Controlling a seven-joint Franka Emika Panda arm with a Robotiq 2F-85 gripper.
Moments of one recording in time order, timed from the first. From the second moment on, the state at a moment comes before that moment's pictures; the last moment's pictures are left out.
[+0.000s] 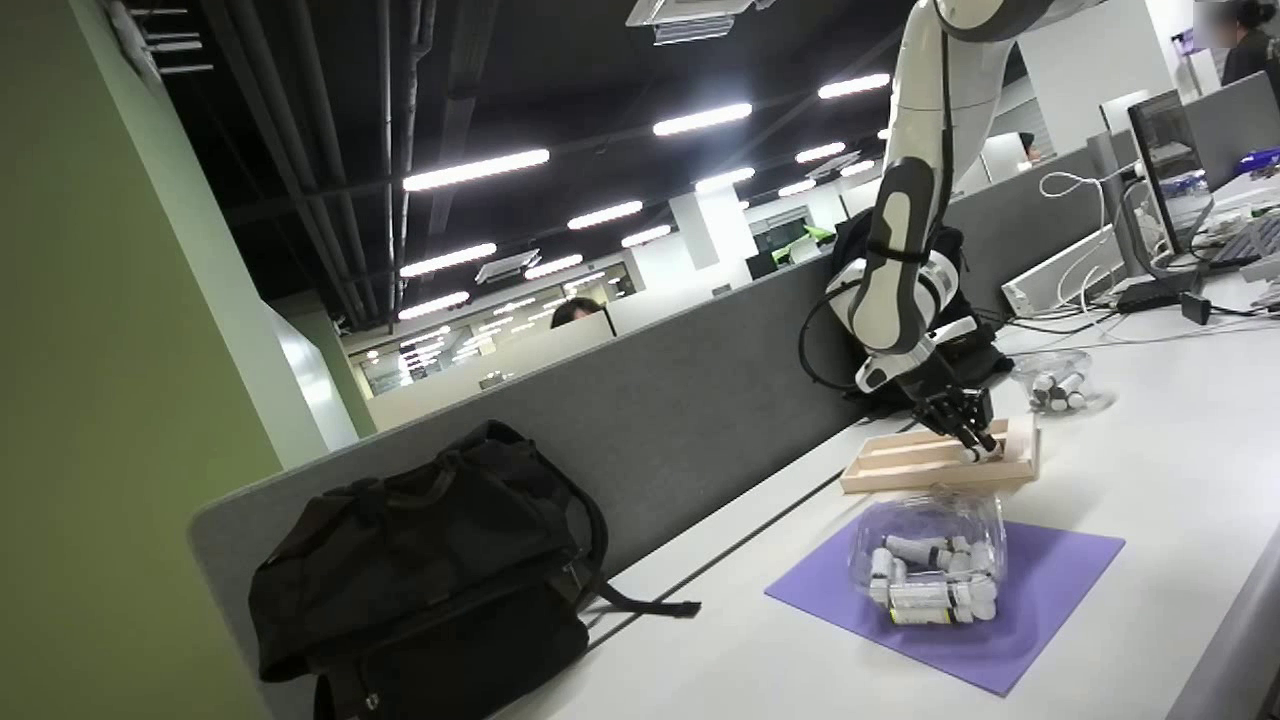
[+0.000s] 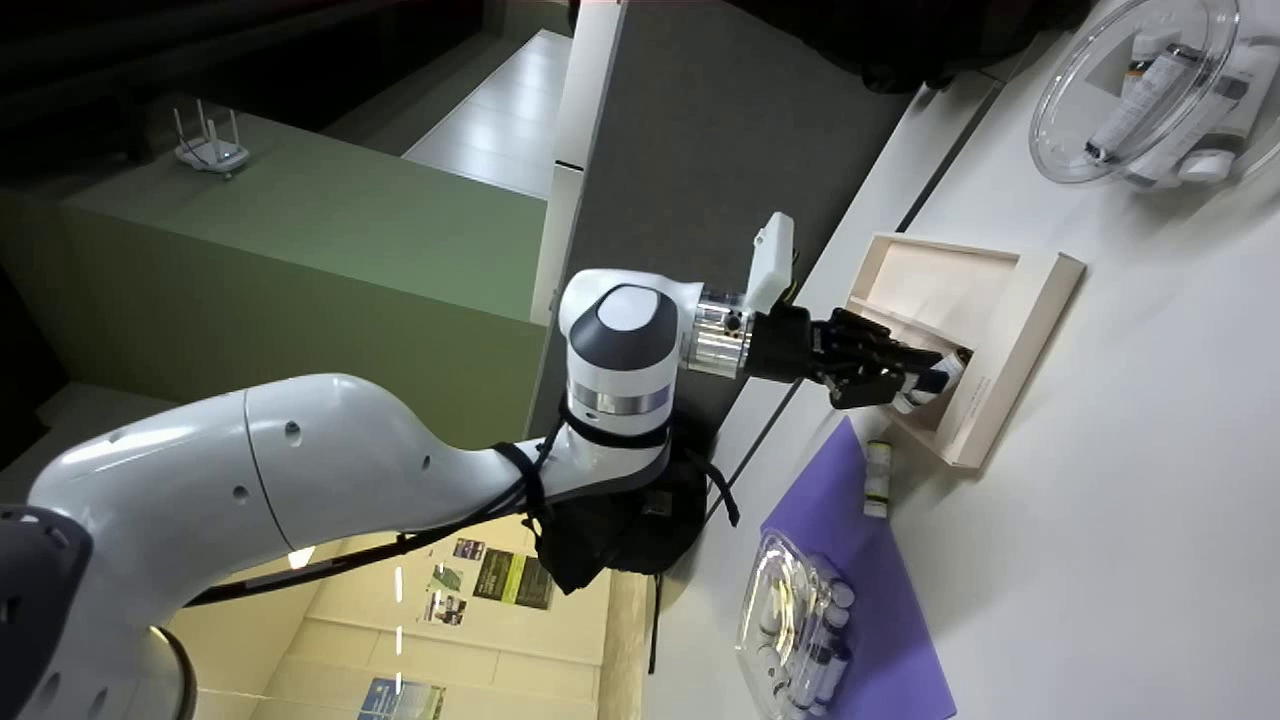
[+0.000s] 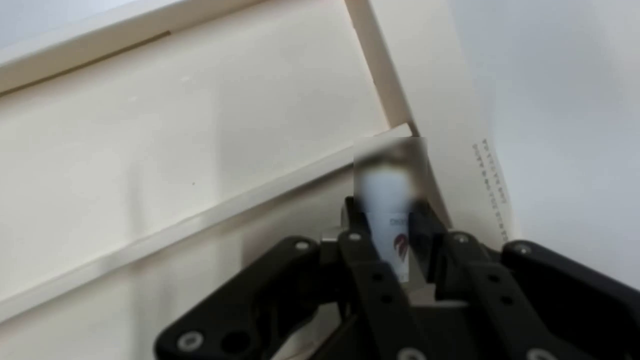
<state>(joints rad) -0.13 0.73 -0.07 -1.79 -0.30 2.36 -1.54</state>
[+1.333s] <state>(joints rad) -0.14 0.72 -0.07 -1.83 -0.42 2.48 -1.91</state>
